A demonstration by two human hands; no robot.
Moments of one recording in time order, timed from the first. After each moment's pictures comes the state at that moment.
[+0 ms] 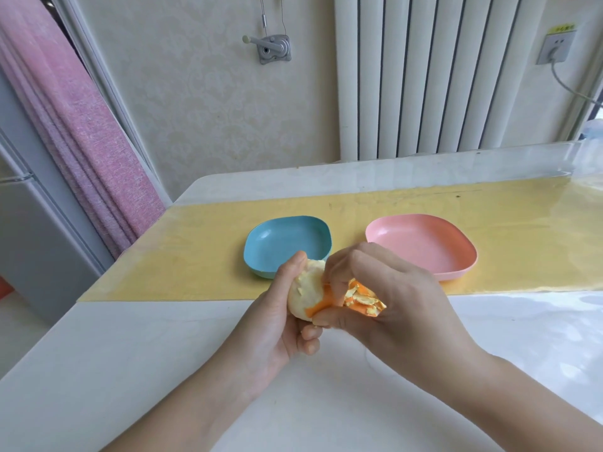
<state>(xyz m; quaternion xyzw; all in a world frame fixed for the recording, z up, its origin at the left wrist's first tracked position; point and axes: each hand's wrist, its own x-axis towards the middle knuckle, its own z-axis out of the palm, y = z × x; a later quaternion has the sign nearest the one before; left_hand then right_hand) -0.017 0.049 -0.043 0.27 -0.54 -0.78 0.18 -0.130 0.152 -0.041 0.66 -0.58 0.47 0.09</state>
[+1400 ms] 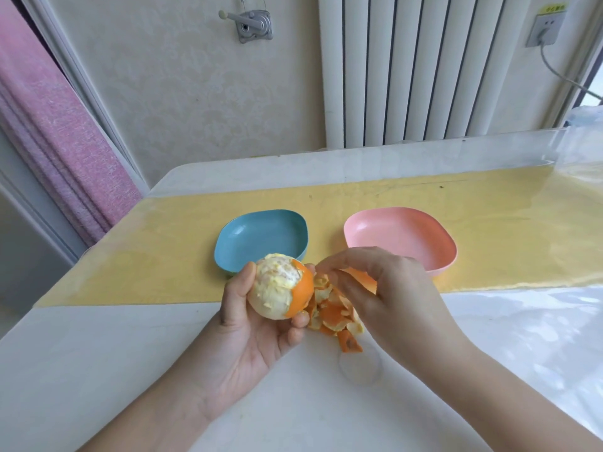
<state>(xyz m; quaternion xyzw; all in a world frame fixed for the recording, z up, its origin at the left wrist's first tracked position) -0.022 0.039 -0.057 0.18 -0.38 -0.90 0.15 -0.155 0.154 -0.046 0.51 -0.74 0.45 -0.01</state>
